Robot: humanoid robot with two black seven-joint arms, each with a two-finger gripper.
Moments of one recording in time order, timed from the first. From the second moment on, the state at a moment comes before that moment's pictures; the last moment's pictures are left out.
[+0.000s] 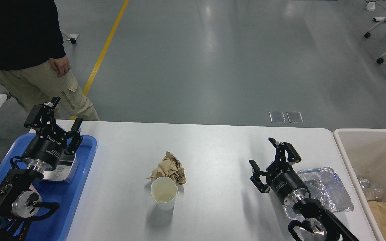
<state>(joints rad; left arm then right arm) -0.15 0.18 -1.45 -1.16 0.71 -0.29 -0.24 0.02 -0.09 1.22 1.29 -0.53 0.15 0.15</state>
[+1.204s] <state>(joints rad) -0.10 -0.06 -1.47 -1.17 0.71 -0.29 -0.26 0.02 0.04 1.25 1.29 -0.53 0.16 0.15</state>
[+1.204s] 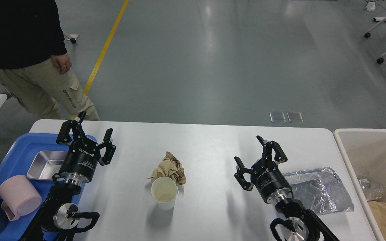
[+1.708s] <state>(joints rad) -0.09 -0.06 -1.46 -1.17 0.71 -0.30 -0.26 0.02 -0.07 1.29 1.30 -0.53 0.13 0.15</state>
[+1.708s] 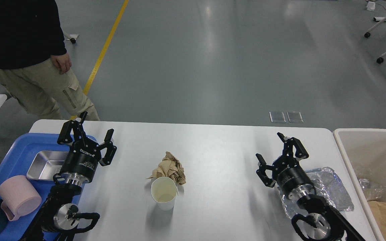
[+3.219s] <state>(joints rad) -0.14 -0.05 -1.43 -1.16 0.71 -0.32 -0.25 -0.25 -1.49 1.23 1.64 -0.87 0.52 0.12</state>
